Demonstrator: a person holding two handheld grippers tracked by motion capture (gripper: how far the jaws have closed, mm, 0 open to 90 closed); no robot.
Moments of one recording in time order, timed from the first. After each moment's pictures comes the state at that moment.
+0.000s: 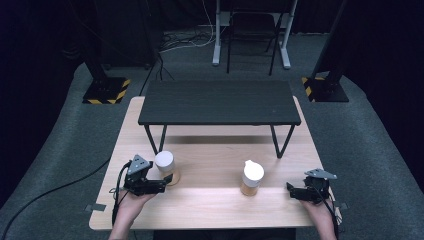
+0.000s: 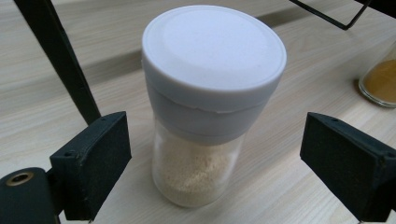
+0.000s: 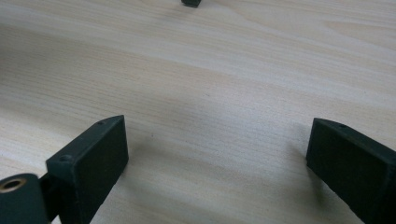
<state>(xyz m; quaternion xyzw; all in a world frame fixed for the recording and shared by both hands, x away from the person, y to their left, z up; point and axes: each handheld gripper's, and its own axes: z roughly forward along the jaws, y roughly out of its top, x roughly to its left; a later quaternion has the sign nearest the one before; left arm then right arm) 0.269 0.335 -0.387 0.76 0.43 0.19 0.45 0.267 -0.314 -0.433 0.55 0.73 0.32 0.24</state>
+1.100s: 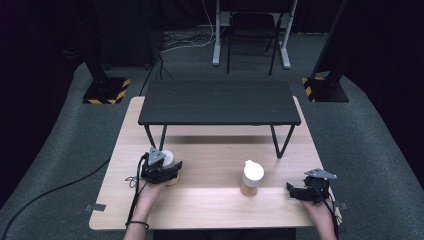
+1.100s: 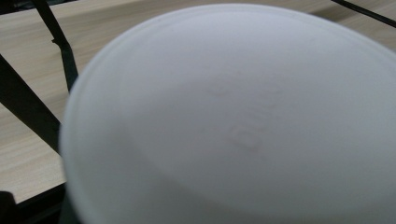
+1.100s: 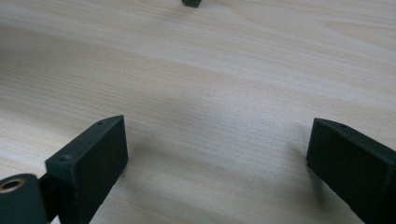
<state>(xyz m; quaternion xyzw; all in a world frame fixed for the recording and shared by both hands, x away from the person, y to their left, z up) 0.299 0.291 -0.411 0.75 0.44 0.24 0.43 0.267 -0.314 -0.433 0.55 0.73 0.32 0.24</state>
